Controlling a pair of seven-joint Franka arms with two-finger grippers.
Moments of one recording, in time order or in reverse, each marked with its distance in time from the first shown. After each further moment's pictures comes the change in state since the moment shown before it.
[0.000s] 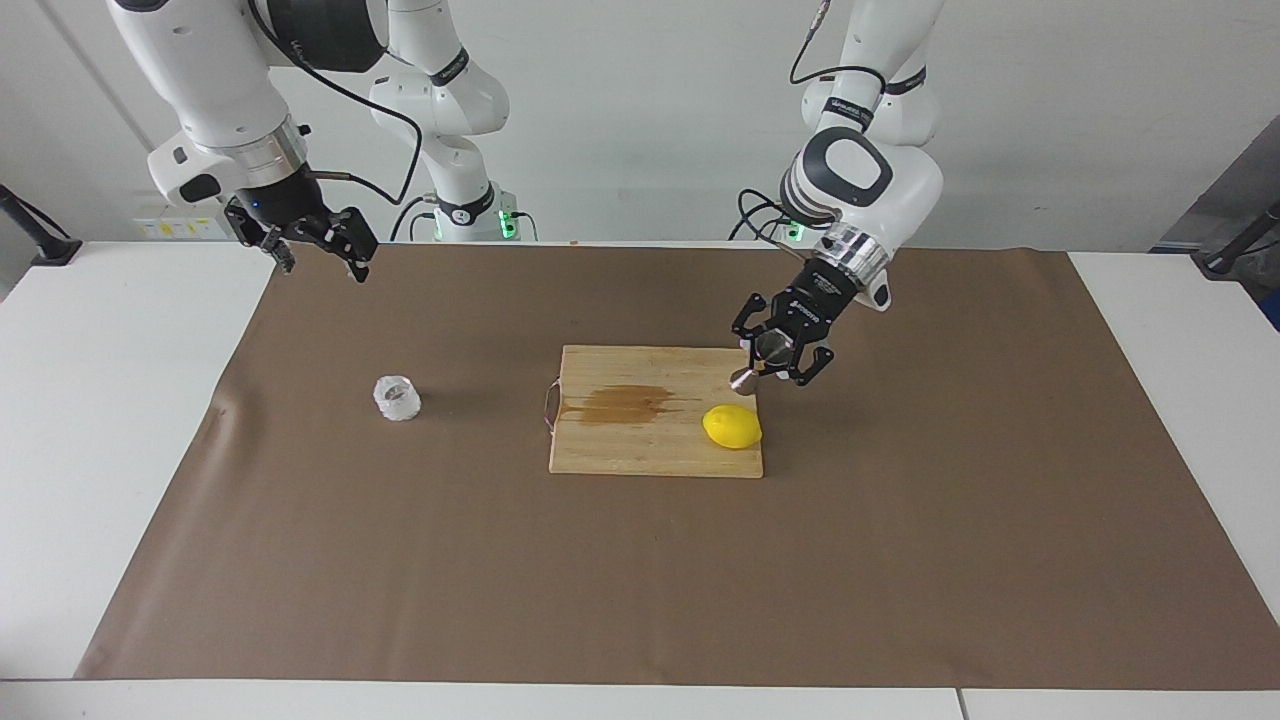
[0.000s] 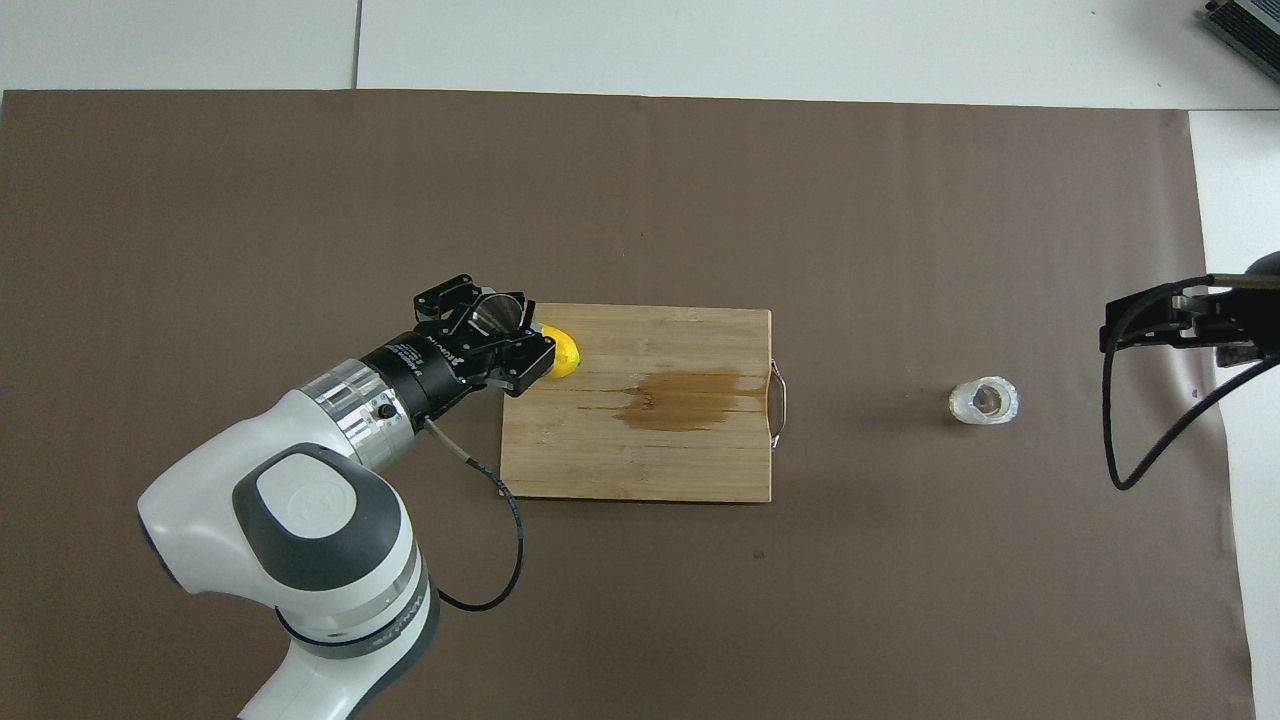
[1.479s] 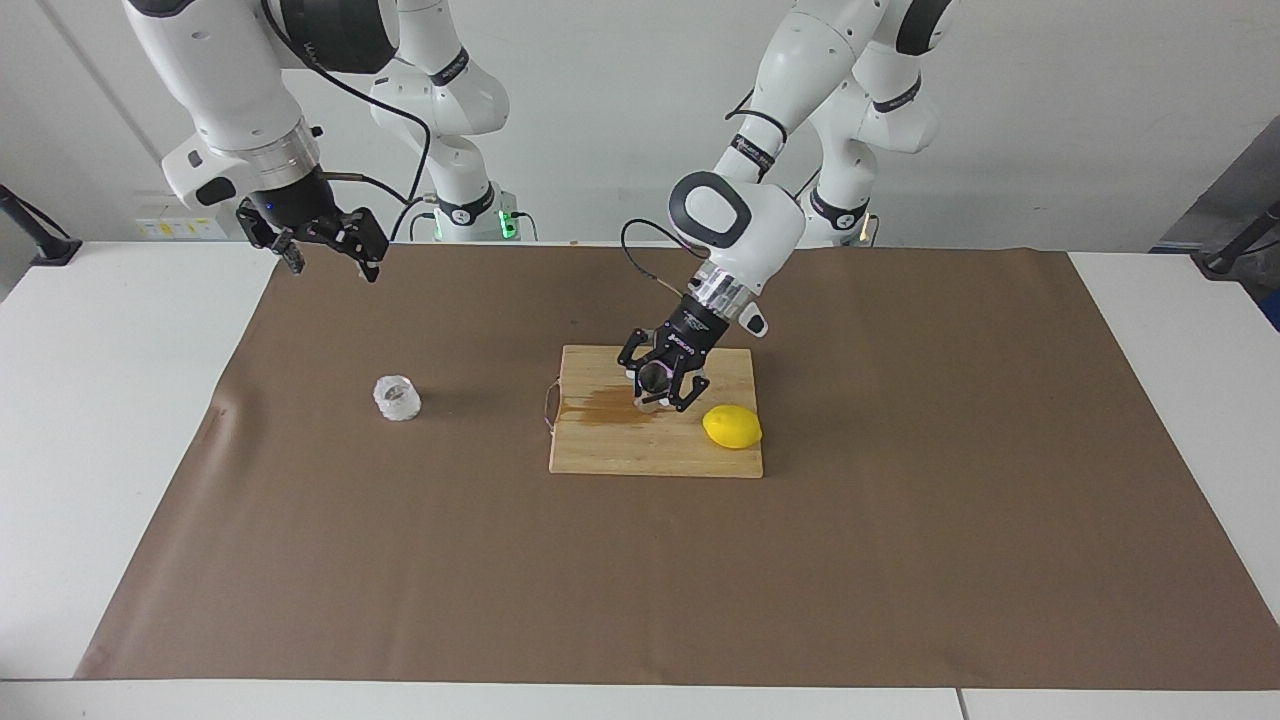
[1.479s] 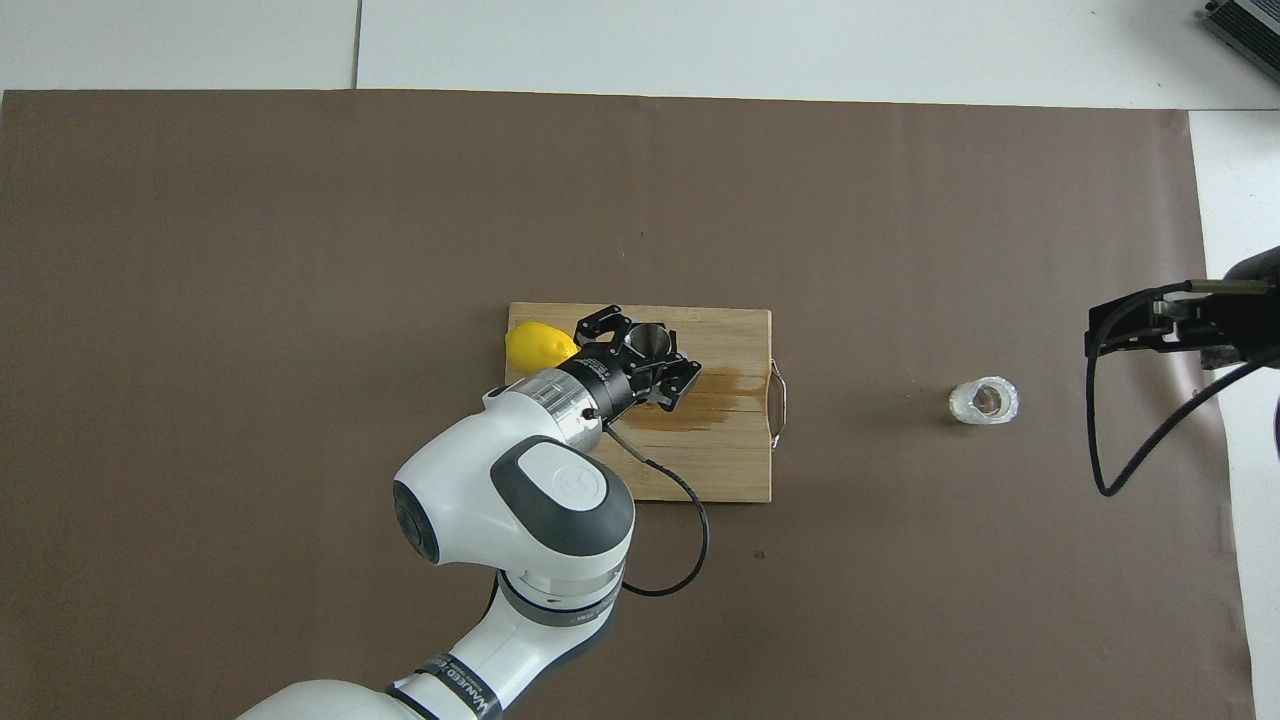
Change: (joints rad) left arm -0.178 0.340 -0.060 0.276 -0.012 0.221 -0.007; right arm 0.014 -0.002 0.005 -0.009 0.000 -0.002 0.000
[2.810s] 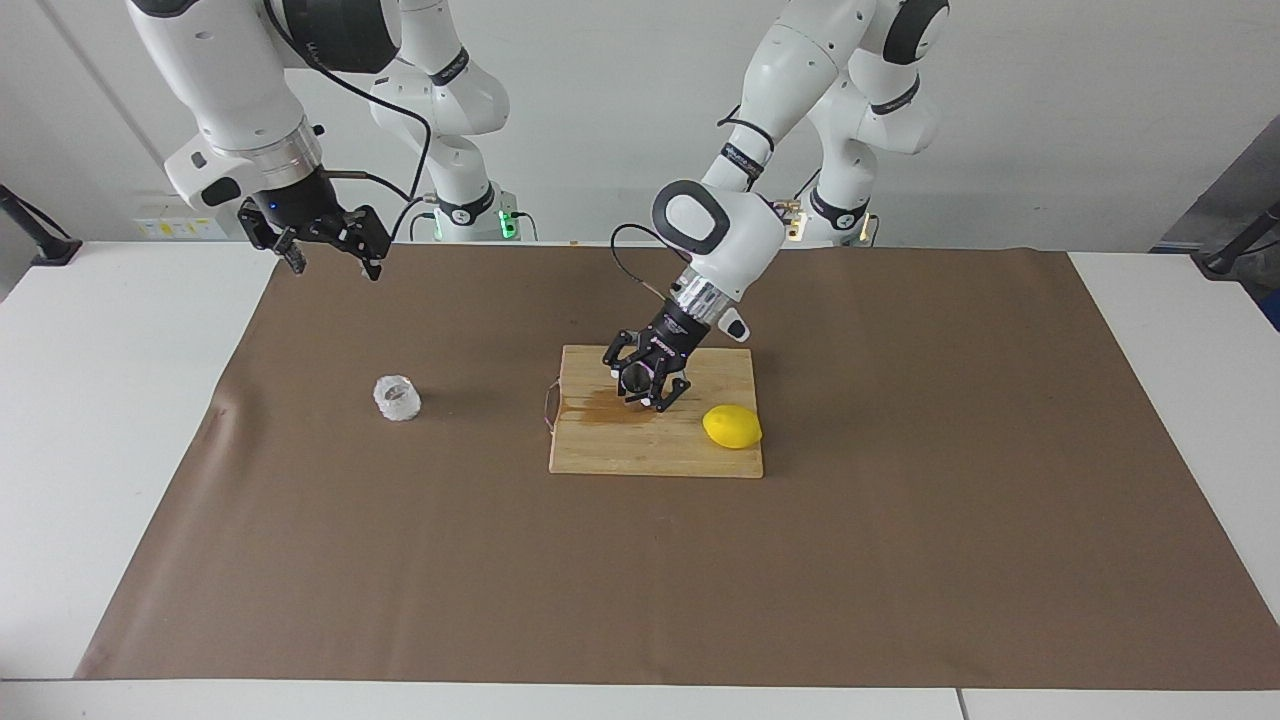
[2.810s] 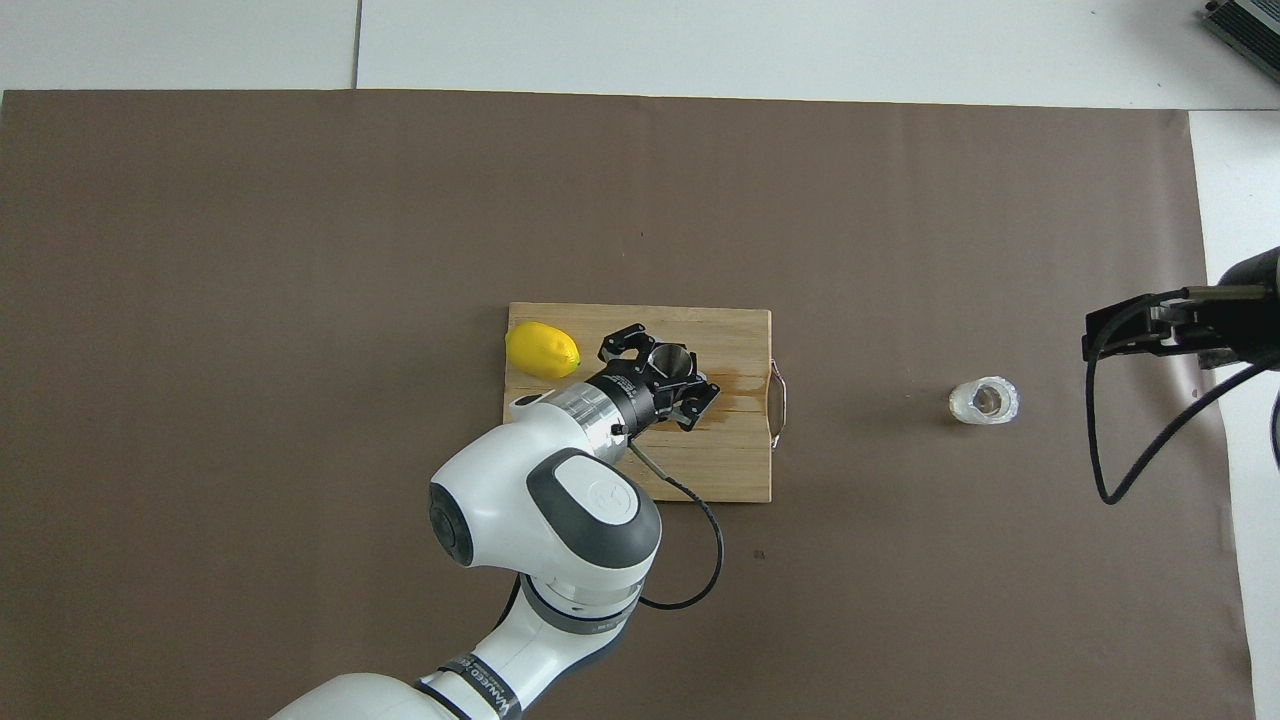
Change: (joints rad) left arm -0.037 0.043 0.000 0.005 0.041 0.002 0.001; right arm 0.000 -0.002 0.003 -0.002 0.000 -0.001 -0.036
